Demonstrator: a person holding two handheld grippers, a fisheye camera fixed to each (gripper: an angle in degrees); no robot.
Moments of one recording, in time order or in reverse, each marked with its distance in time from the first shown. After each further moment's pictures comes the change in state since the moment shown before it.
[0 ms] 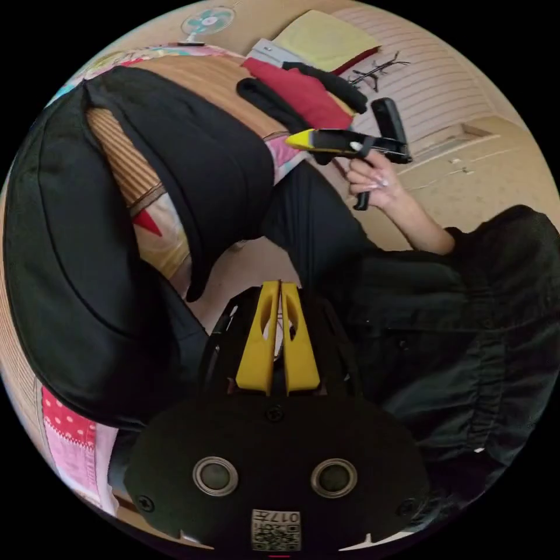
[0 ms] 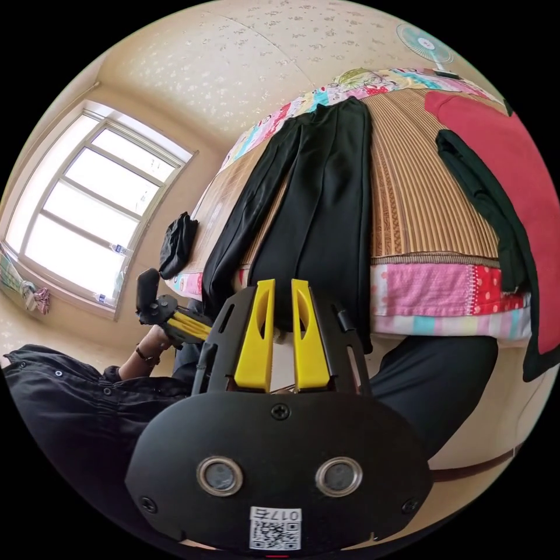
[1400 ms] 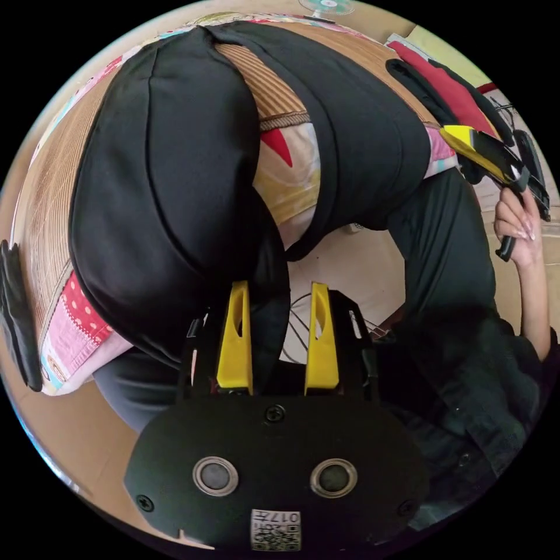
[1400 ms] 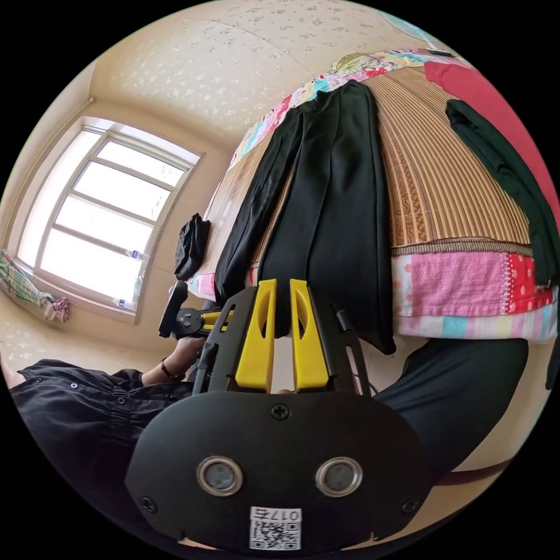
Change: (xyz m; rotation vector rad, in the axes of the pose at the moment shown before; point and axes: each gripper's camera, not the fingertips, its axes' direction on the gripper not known) left arm -0.058 0.072 0.125 -0.170 -0.552 -0.521; right arm -0.024 0.019 -0.059 -0.040 -0.130 0.046
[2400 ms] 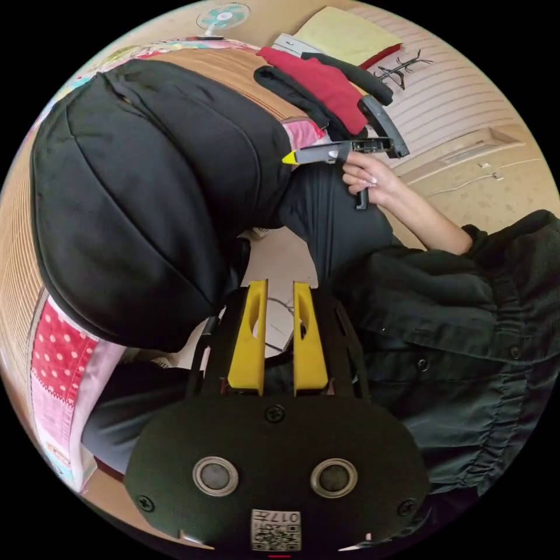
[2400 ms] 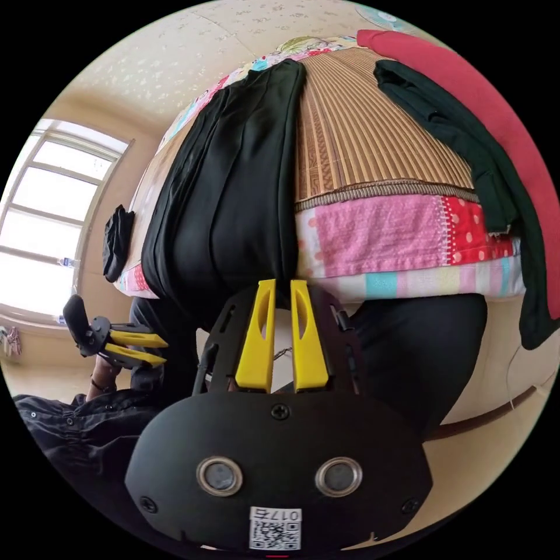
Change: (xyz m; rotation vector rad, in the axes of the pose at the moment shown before) left arm 0.005 0.065 -0.089 0.123 0.388 0.374; right arm 0.031 0.025 0.012 -0.103 0.339 0.089
